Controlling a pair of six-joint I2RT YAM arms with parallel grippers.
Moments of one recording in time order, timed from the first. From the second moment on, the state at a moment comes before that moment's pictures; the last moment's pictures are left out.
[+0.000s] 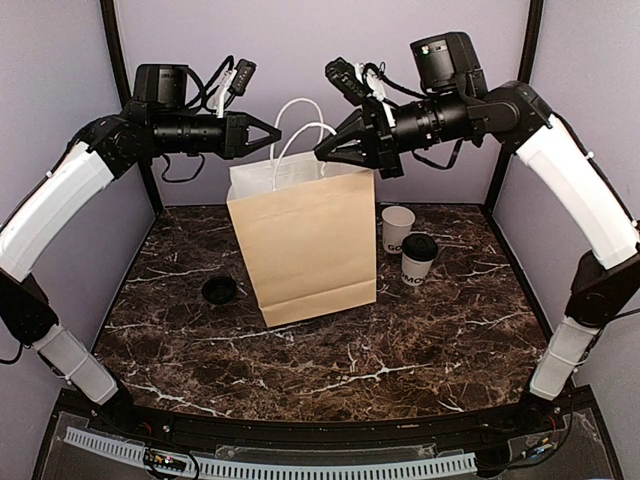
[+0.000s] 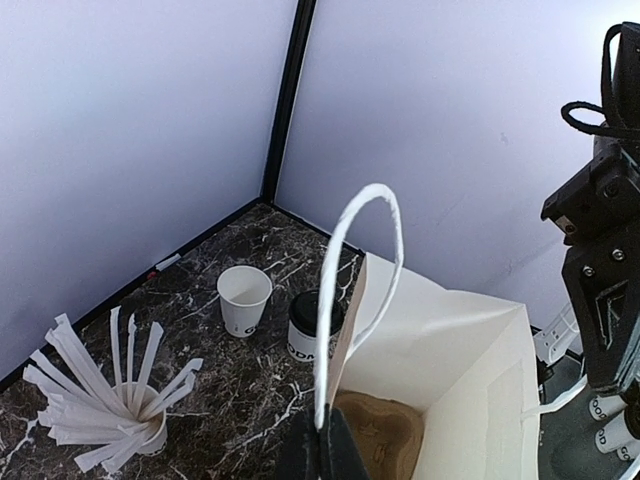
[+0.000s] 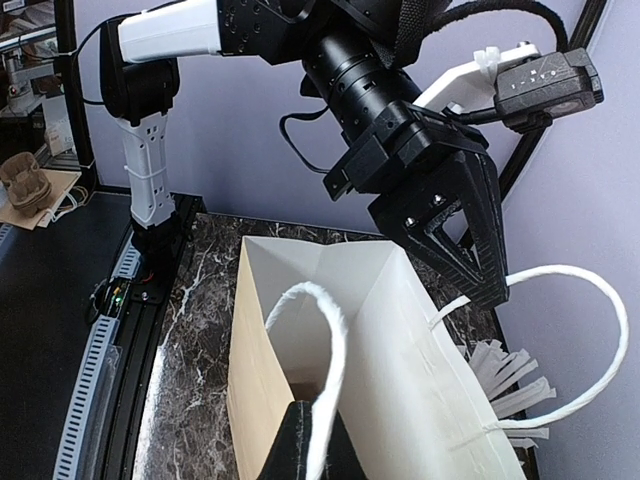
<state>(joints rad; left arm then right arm) -0.60 1.53 1.84 -0.59 0.47 -0.10 0.87 1.73 2.26 -0.95 -0.60 -0.47</state>
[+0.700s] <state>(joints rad) -0.60 1.53 1.78 -0.59 0.45 -0.09 0.87 1.74 2.23 -0.95 -0.60 -0.47</state>
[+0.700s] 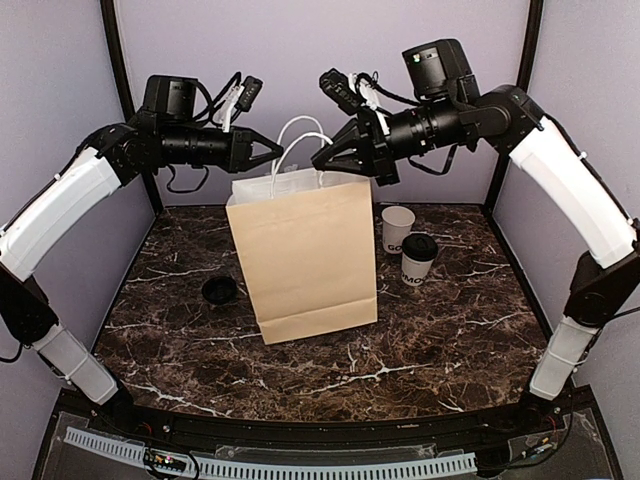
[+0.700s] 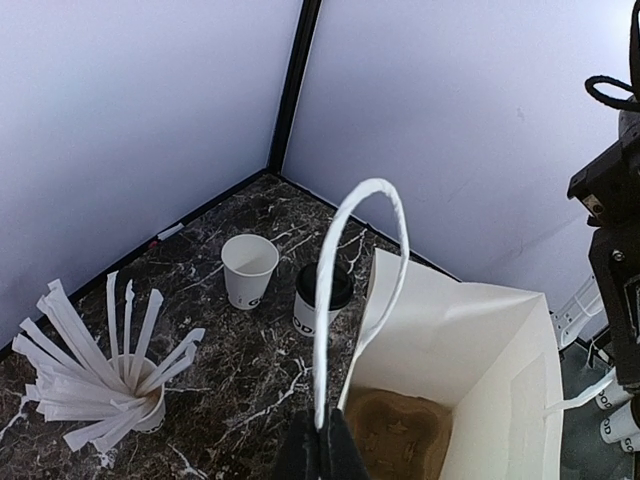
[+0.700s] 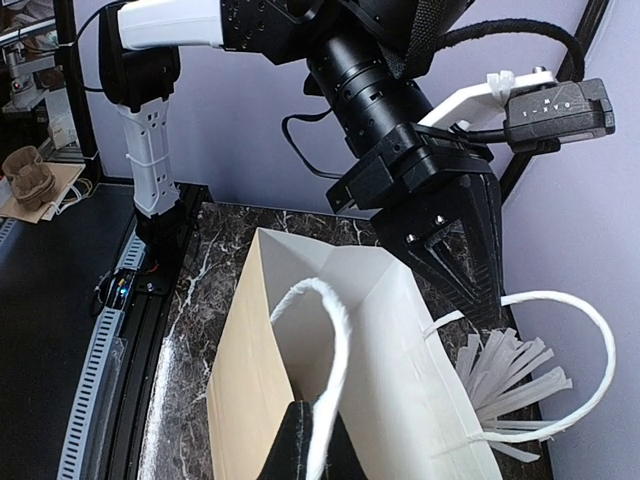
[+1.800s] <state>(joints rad) -0.60 1.49 1.69 -0.78 0.35 0.03 0.66 1.57 1.89 -0.96 -0.71 -0.52</state>
